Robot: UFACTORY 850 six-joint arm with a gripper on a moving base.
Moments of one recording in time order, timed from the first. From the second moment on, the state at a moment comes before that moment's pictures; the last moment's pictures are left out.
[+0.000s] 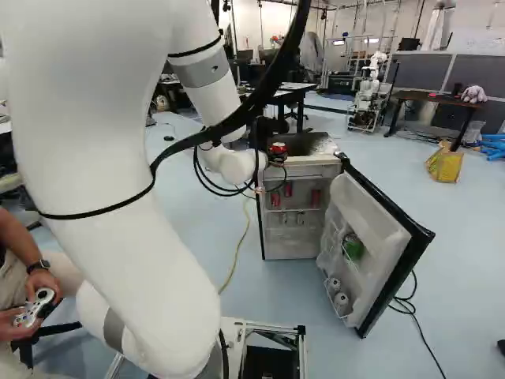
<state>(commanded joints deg) -13.4 -8.2 -32.9 2.9 48.5 0.0</state>
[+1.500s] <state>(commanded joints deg) -12.1 -14.7 -43.2 2.9 48.5 0.0</state>
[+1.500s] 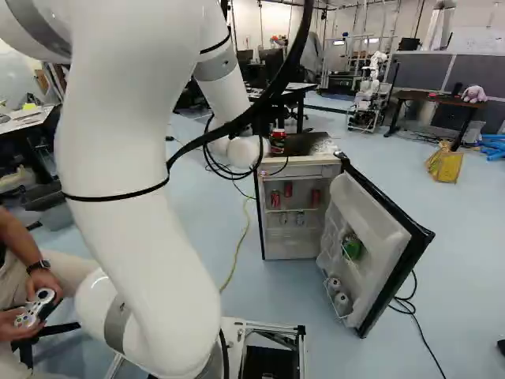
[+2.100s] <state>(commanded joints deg) -11.9 -16.6 -45.4 2.9 48.5 0.0</state>
